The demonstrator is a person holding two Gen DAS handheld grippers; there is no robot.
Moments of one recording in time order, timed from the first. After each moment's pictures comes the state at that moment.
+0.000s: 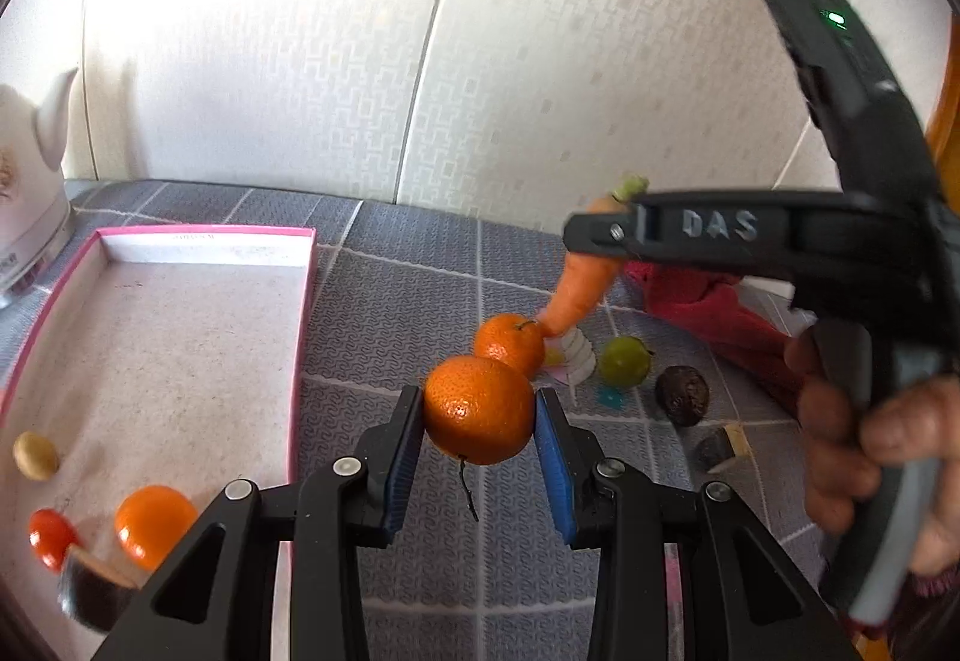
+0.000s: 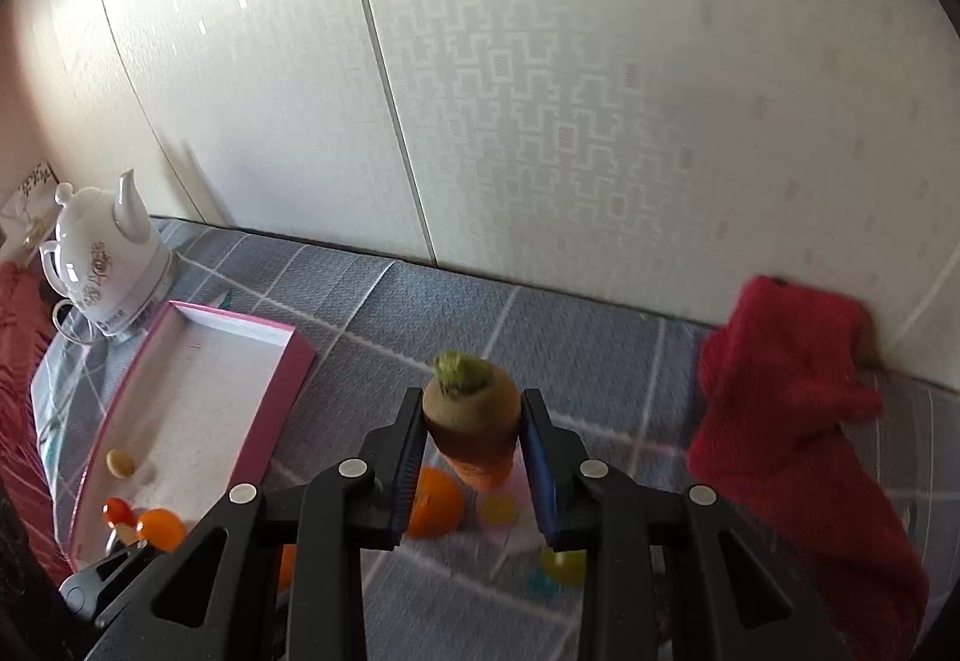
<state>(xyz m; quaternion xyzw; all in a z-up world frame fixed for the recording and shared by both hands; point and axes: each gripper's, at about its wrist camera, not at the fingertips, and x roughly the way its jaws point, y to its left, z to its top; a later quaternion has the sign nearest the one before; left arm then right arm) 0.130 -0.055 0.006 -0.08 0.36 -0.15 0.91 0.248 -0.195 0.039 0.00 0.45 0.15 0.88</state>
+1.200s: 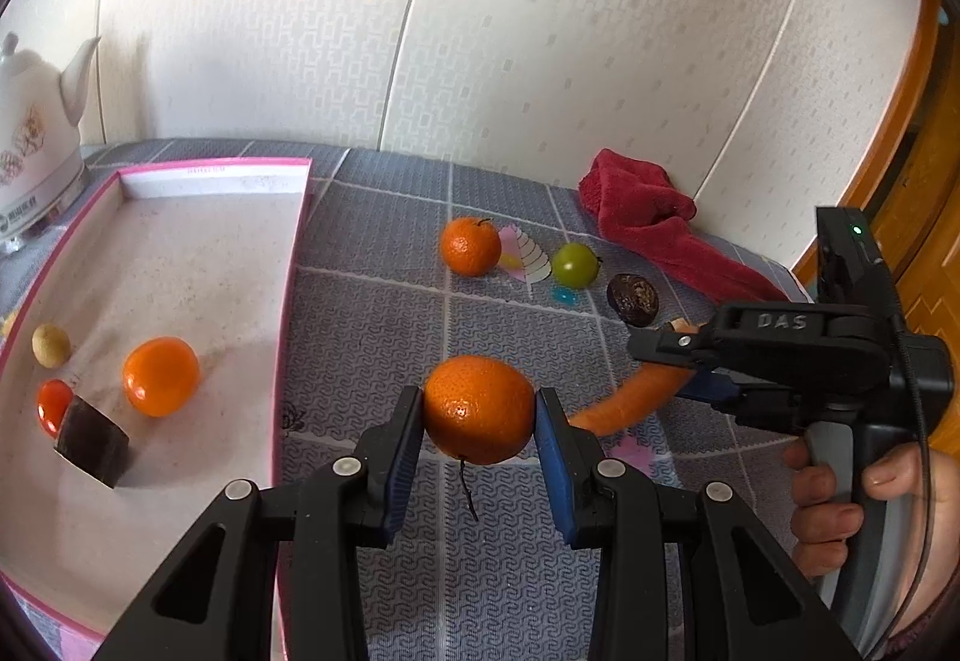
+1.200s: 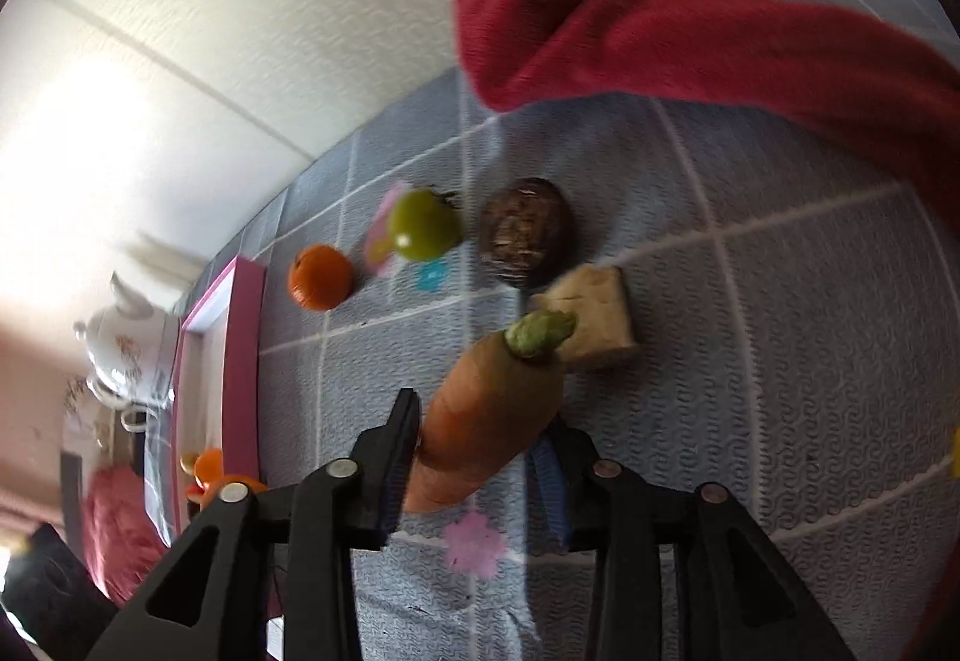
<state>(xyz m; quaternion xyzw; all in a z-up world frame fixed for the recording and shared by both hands) 0.069 -0.056 -0.002 -0.08 0.39 -0.18 0.90 0.152 -0.296 -0.035 0.29 0.53 0.08 0.79</state>
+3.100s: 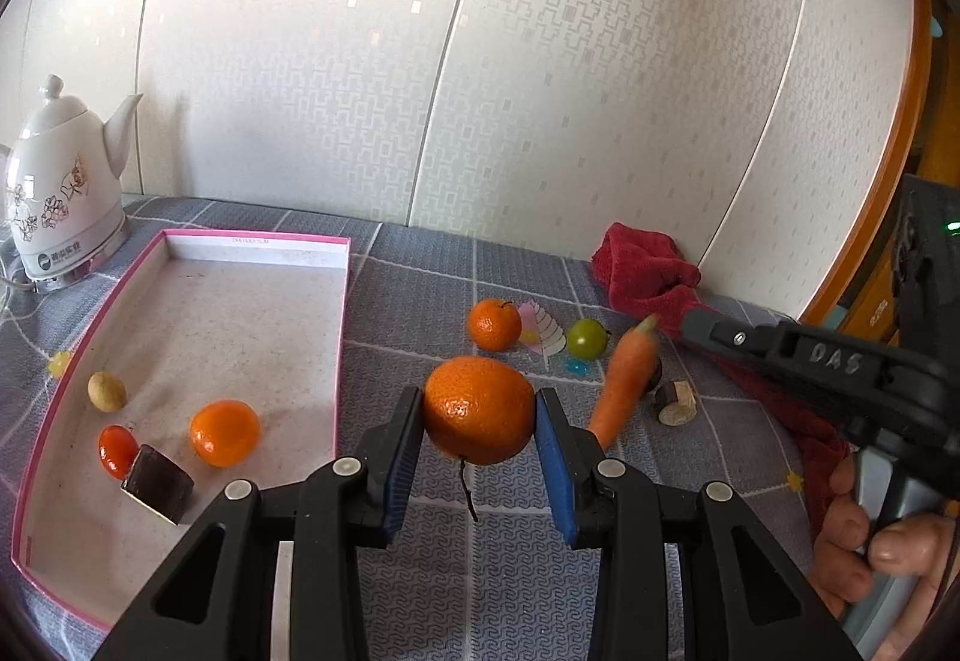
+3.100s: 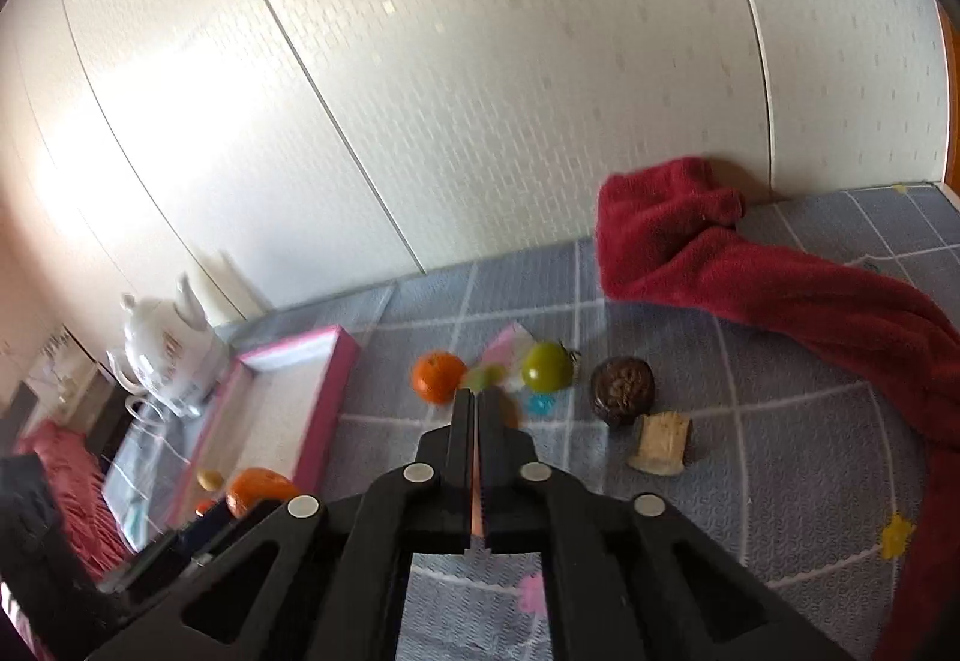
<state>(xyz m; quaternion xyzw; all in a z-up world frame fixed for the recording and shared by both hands) 0.059 -0.038 0.028 -0.09 0.32 -0.15 0.93 0.117 -0.259 0.052 0.18 0.36 0.11 0.91</state>
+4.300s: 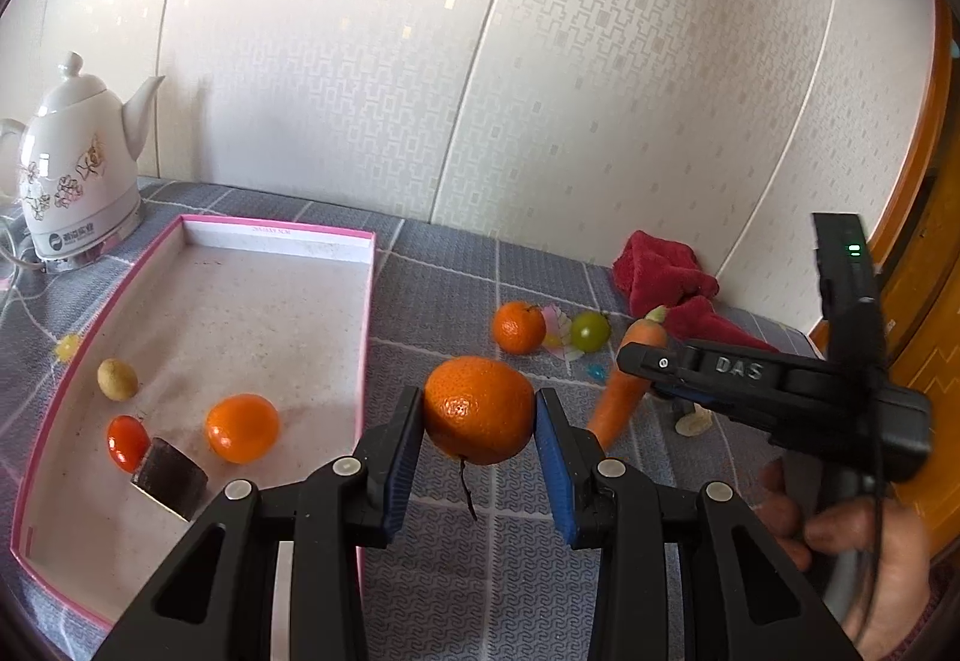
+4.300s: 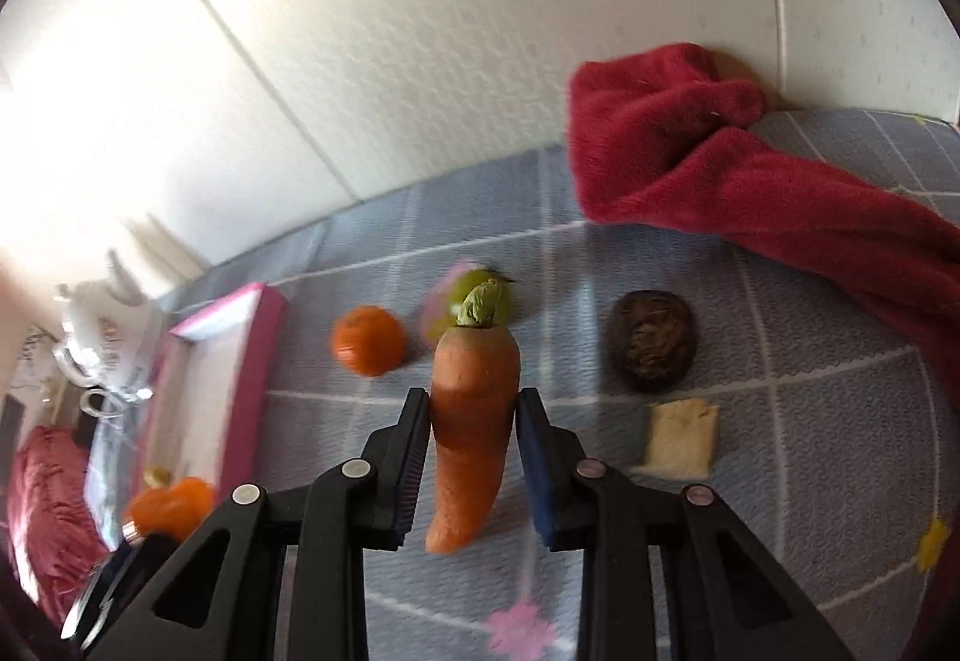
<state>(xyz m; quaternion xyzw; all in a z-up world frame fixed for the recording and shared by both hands) 0.065 -0.025 0.028 -0.11 0.33 -0.13 0.93 0.166 -0.254 0.001 0.19 0.46 0.09 0.86</state>
